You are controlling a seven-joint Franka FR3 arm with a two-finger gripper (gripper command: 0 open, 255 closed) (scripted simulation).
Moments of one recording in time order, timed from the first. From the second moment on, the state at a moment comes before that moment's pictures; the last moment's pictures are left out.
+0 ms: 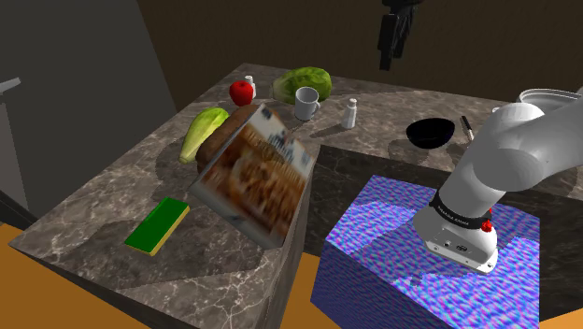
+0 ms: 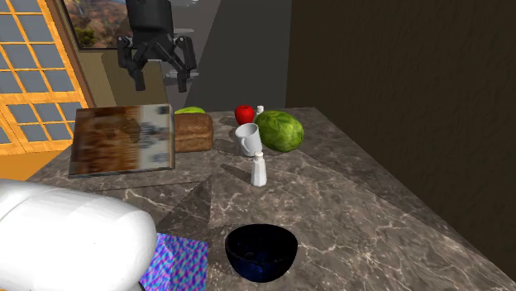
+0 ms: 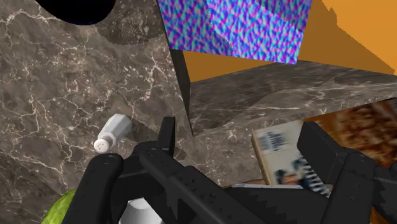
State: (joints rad) arm -0.02 -0.74 0.05 -2.31 0.02 1.43 -0.06
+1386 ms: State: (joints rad) arm -0.10 -0.23 -0.02 -2.28 -0.08 2.06 -0.08
